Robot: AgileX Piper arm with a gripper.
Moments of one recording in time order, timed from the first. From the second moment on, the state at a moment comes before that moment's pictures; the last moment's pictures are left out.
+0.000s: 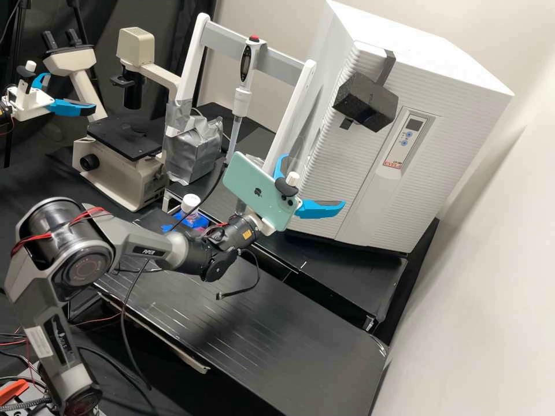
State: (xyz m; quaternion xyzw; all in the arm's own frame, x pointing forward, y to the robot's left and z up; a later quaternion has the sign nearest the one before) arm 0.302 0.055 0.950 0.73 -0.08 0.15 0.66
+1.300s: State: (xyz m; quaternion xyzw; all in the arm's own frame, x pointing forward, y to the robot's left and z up) arm 0.330 0.076 0.983 0.73 -0.09 0.16 0.65
